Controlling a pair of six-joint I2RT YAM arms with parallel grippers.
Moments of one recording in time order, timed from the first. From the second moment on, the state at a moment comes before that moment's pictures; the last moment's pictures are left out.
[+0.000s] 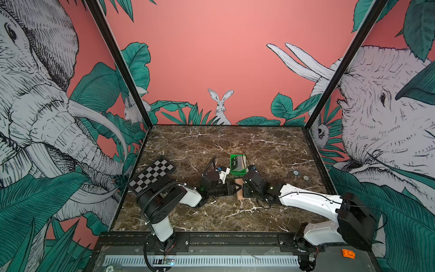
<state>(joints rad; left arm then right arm) -0.81 1.71 0.50 0.78 0.50 -0.95 0.92 1.37 0.78 -0.42 0.22 0.73</state>
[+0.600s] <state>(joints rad) -0.82 1.54 0.54 0.50 0.41 -0.81 0.94 1.38 0.84 -0.48 0.26 0.76</state>
